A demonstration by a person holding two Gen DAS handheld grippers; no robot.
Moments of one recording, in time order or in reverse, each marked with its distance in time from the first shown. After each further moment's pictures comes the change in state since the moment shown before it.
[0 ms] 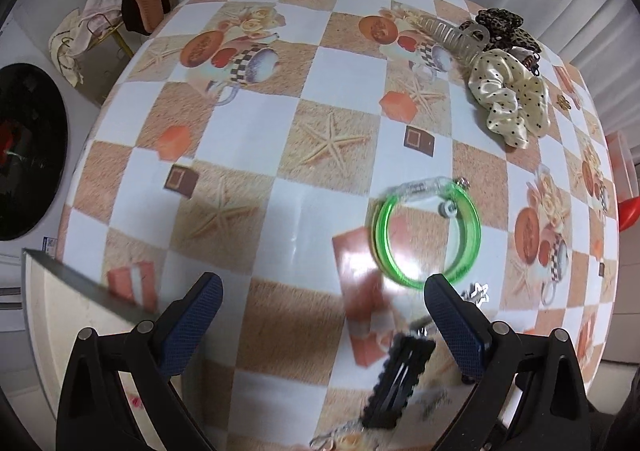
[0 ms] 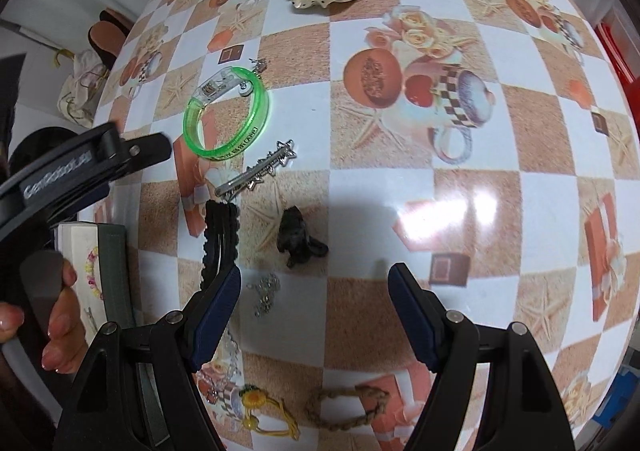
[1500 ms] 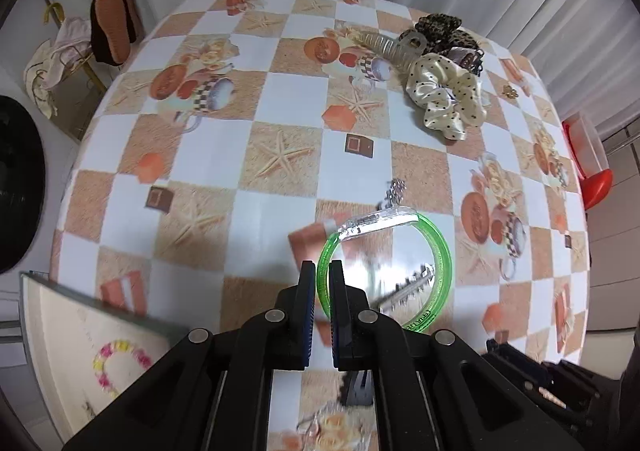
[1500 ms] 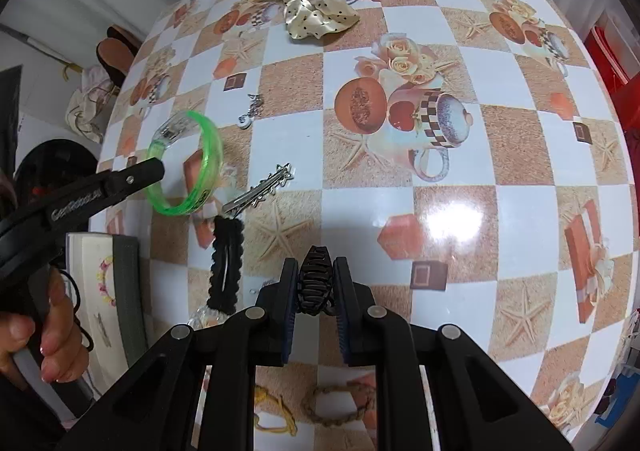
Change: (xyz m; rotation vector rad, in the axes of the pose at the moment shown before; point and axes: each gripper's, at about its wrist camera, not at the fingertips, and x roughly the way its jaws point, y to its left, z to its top) left arm -0.035 -0.015 -0.015 0.101 -0.060 -0.106; right arm -0.026 -0.007 -0.004 0.023 -0.059 0.028
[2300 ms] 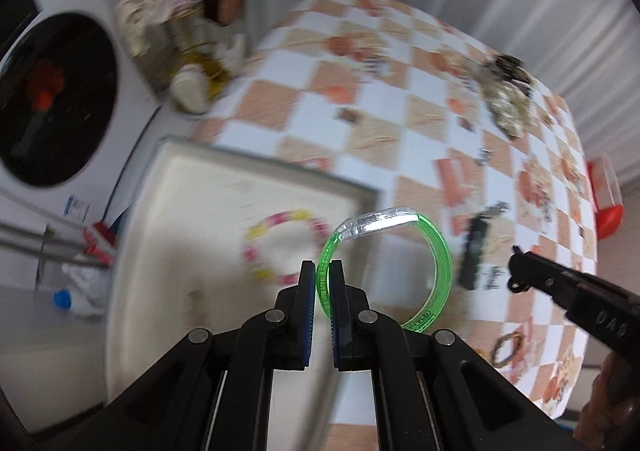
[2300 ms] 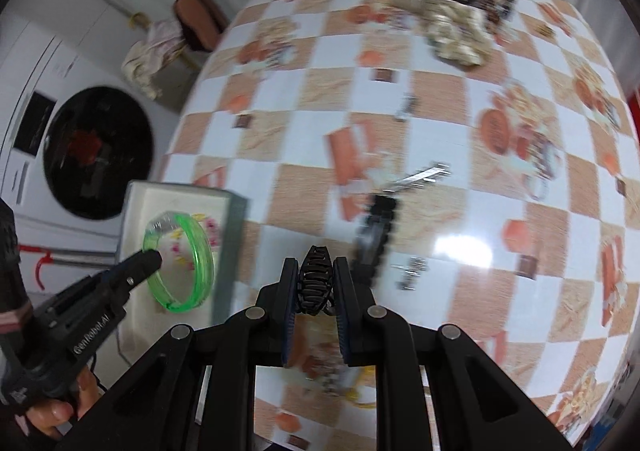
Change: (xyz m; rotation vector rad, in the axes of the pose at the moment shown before) left arm -0.089 0.141 -0.110 -0.206 -0.038 0.092; right arm -0.018 0.127 -0.024 -0.202 0.012 0.078
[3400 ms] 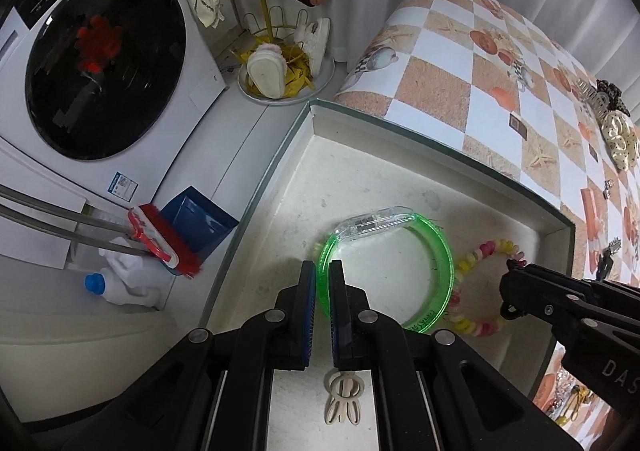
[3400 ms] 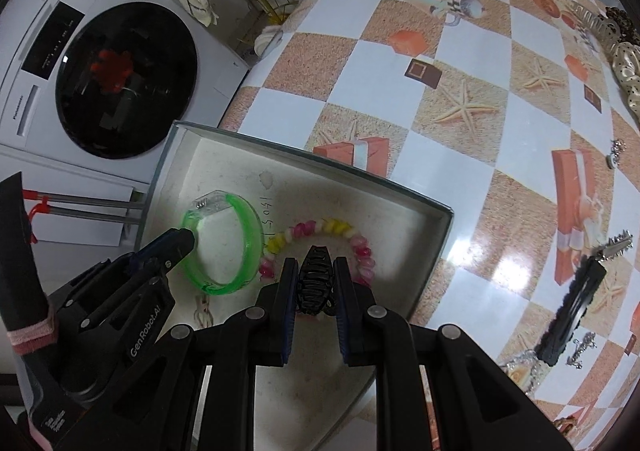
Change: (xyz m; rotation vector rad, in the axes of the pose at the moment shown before) left arm 0.069 0.100 0.012 -0.086 -0.002 0.179; right arm 0.120 0.126 0.018 -0.188 0.149 0.057
